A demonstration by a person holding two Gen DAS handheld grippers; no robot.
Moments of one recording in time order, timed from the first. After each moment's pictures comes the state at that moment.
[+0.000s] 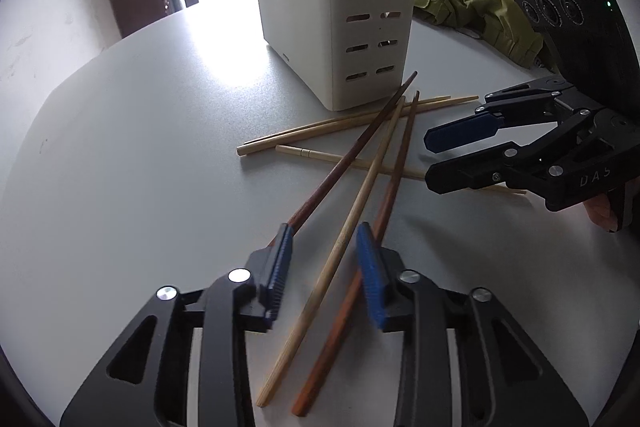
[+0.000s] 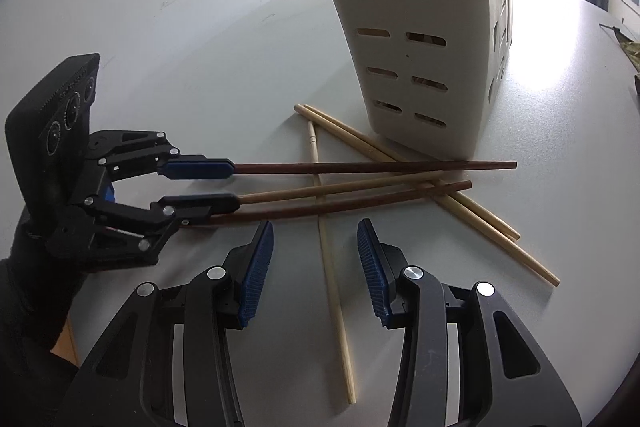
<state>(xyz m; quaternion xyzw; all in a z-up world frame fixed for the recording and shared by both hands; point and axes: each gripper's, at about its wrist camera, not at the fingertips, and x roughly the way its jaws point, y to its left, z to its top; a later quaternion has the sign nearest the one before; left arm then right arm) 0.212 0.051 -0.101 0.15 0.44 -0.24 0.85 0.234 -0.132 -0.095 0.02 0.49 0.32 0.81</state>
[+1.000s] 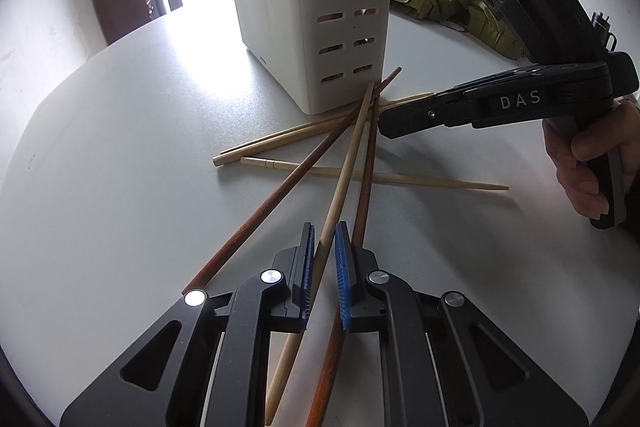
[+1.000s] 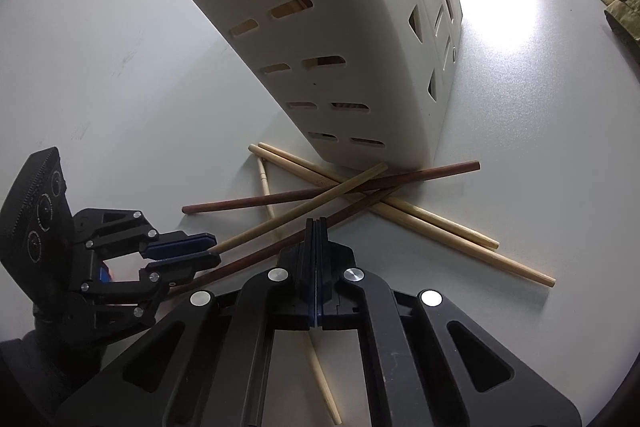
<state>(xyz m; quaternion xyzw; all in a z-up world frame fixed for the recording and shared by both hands) 0.211 0.042 -0.104 0.16 0.44 -0.26 0.84 0.259 -0.161 -0.096 0.13 0.50 0.27 0.81</state>
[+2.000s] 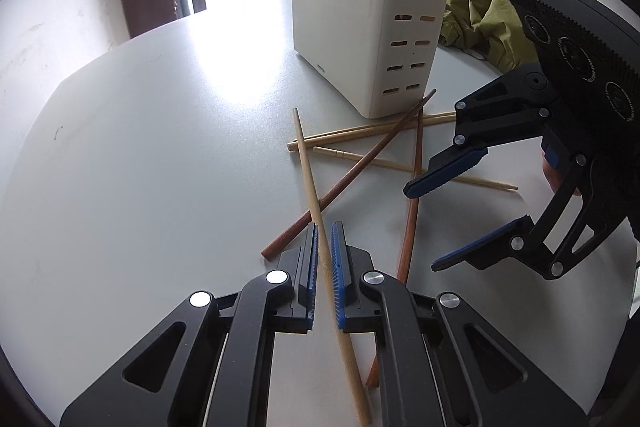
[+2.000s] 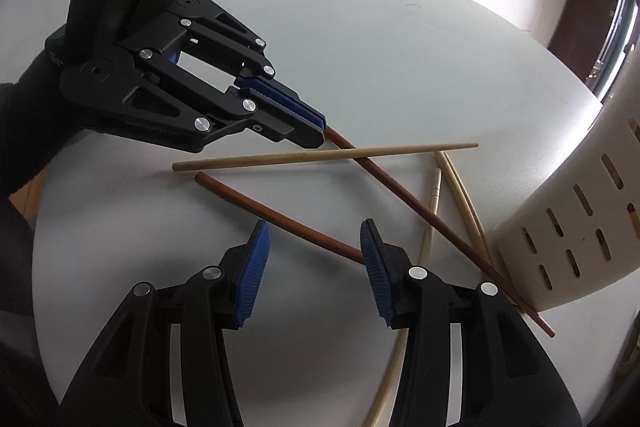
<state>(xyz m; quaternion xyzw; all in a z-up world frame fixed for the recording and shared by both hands) 0.210 0.094 -0.086 0.12 0.43 -0.25 0.86 0.226 -0.060 -0.071 -0.24 0.42 0.48 0.73</state>
